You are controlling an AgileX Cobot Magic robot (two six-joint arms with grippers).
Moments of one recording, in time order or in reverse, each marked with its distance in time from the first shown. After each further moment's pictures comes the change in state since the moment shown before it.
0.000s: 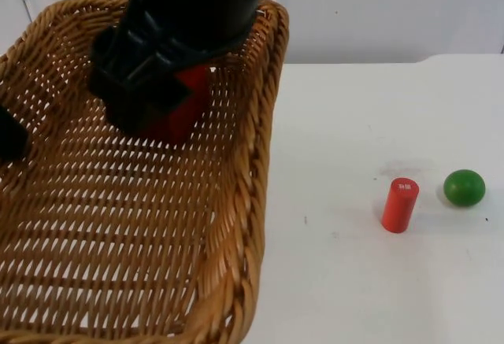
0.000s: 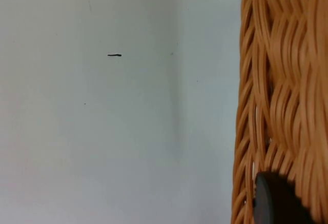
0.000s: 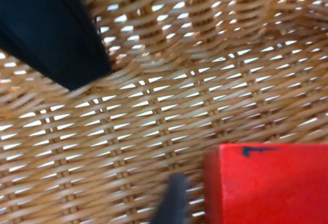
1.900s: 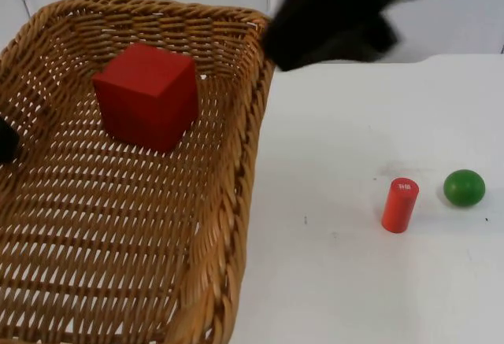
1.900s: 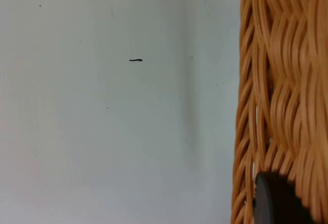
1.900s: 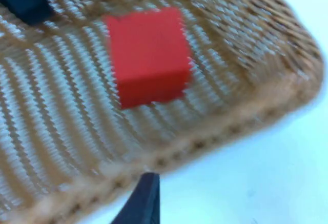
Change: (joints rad) right arm -0.112 -0.536 0.547 -0.049 -0.238 0.102; left arm 0.000 0.000 0.000 0.044 -0.028 0.004
